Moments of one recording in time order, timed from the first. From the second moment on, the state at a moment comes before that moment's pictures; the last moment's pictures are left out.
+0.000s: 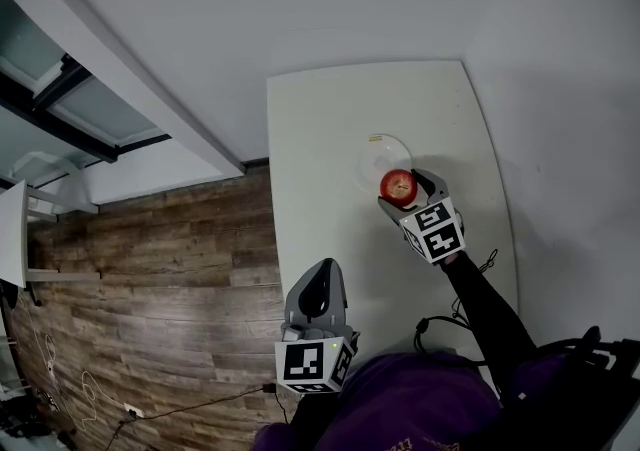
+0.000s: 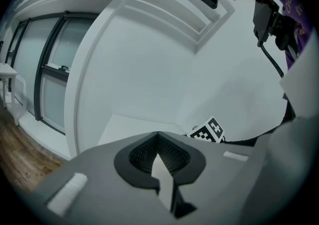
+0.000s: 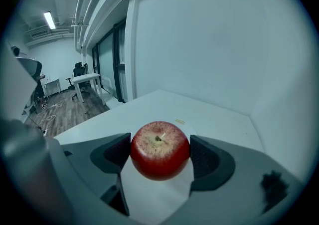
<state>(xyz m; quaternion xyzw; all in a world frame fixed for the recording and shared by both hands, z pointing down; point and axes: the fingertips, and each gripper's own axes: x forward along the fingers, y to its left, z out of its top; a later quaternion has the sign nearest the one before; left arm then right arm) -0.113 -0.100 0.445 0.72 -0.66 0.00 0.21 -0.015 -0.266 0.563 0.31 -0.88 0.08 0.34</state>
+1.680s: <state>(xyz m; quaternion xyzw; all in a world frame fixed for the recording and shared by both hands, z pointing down) -0.120 -0.105 0.467 0.72 -0.65 0.03 0.24 -0.049 -0.305 0.589 0.30 -0.89 0.10 0.32</state>
